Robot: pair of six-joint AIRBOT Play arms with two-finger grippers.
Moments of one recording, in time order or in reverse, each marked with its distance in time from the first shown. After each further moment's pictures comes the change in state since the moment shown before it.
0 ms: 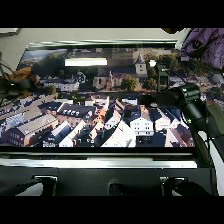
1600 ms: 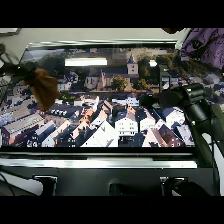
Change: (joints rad) left arm -0.032 -0.418 0.456 -0.249 -0.053 -0.002; right arm -0.002 0.045 0.011 0.000 -0.080 -0.023
